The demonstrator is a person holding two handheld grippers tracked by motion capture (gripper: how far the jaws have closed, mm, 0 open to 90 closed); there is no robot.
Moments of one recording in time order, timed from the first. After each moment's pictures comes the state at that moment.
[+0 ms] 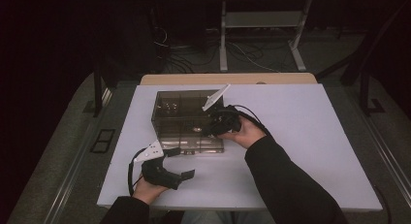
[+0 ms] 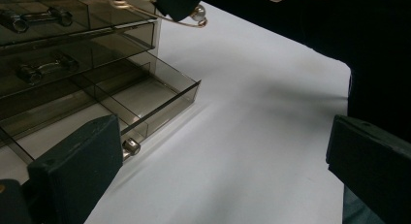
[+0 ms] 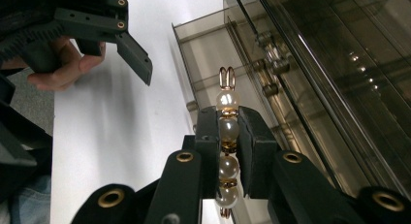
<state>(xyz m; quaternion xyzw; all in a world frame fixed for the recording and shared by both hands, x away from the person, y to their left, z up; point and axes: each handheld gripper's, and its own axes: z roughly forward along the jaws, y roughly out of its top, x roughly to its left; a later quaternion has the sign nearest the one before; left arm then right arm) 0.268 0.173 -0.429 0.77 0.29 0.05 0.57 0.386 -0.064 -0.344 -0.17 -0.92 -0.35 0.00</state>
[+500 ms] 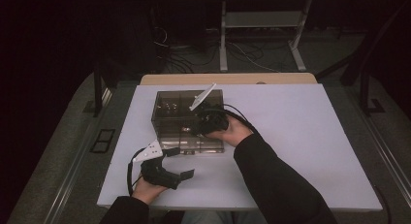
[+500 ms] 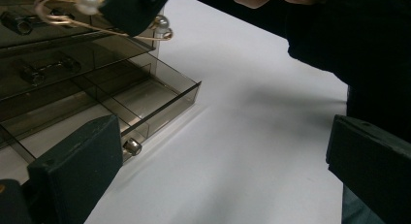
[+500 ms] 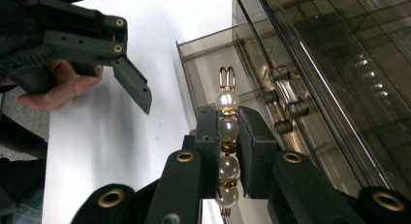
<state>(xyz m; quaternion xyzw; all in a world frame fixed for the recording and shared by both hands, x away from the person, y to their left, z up) 0.268 0.175 -0.428 0.77 0.29 0.05 0.57 0.395 -0.032 -0.350 -0.15 -0.92 -0.35 0.01</state>
